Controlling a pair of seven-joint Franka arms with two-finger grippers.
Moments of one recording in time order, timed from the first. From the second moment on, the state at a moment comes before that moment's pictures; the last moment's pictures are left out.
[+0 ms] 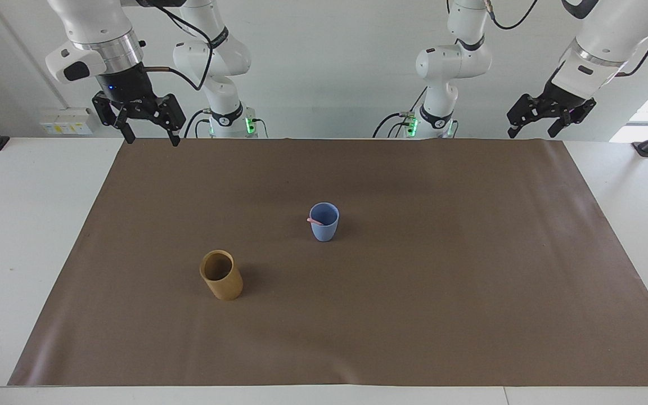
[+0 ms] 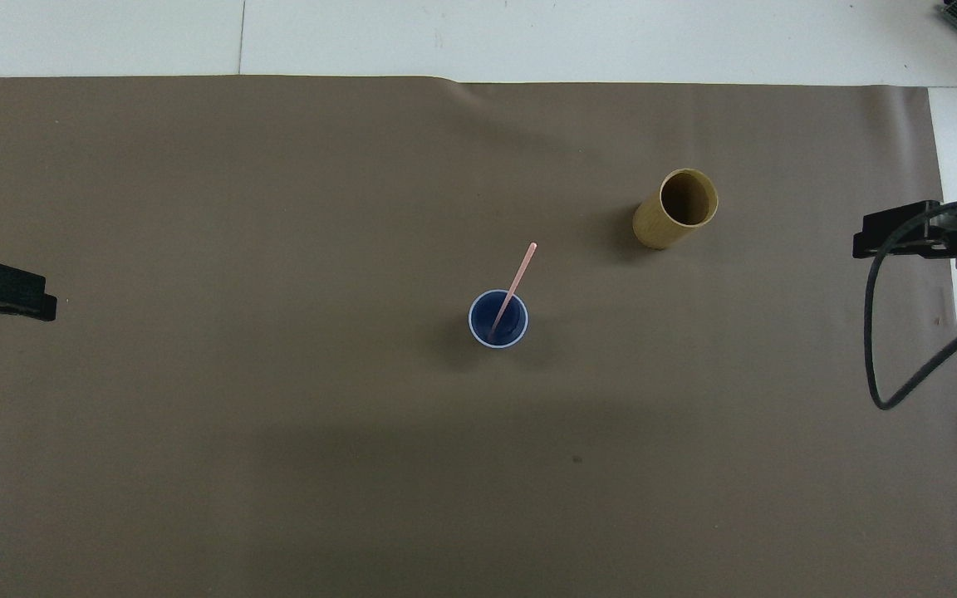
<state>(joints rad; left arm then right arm) 0.06 -0.06 -0.10 -1.55 -0.04 1.43 -0.05 -0.02 -0.02 0.06 -1.50 0.01 1.56 0.17</state>
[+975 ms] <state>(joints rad) 0.06 -0.06 -0.10 -1.55 -0.04 1.43 -0.05 -0.01 -0.05 0.06 -1.53 0.01 1.55 0.17</state>
